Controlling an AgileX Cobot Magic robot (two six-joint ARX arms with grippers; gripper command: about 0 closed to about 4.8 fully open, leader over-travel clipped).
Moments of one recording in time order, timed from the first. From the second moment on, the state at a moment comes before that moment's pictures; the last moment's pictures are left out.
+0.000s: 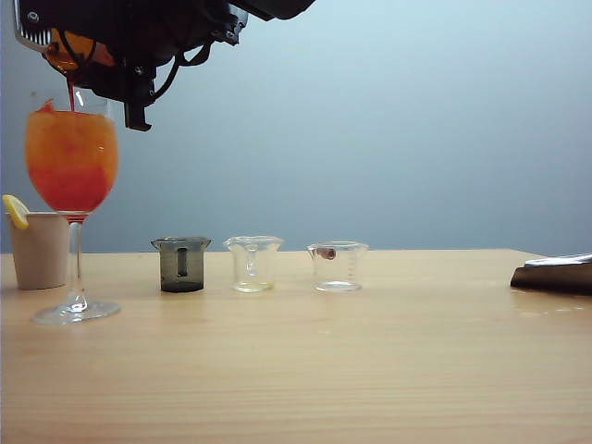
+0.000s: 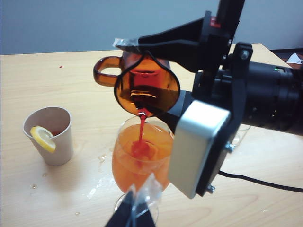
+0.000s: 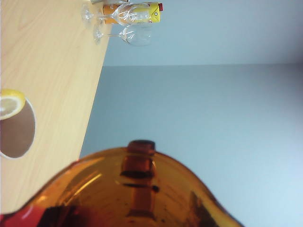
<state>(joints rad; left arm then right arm) -0.03 0.52 0.80 -0.55 0.29 0.00 0.88 2.11 1.73 0.38 -0.18 -1.59</state>
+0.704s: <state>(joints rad) -0.03 0.52 0.80 -0.55 0.29 0.00 0.88 2.11 1.73 0.38 -0.18 -1.74</state>
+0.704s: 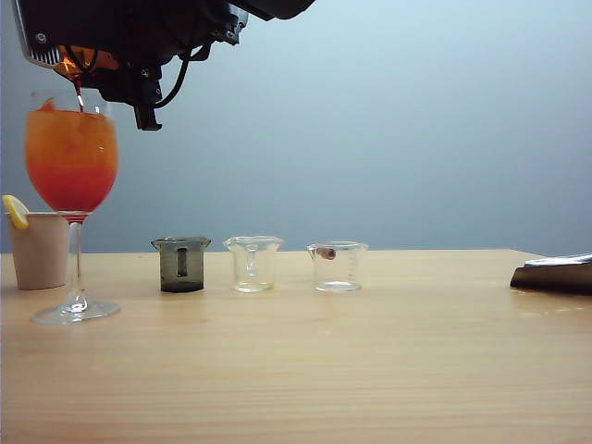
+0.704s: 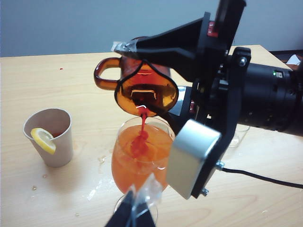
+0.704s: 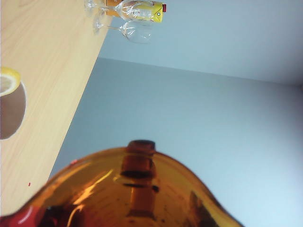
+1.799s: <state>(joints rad) -0.05 0.51 0.80 -0.56 0.29 0.00 0.88 2.11 1.73 0.37 -0.16 -1.85</state>
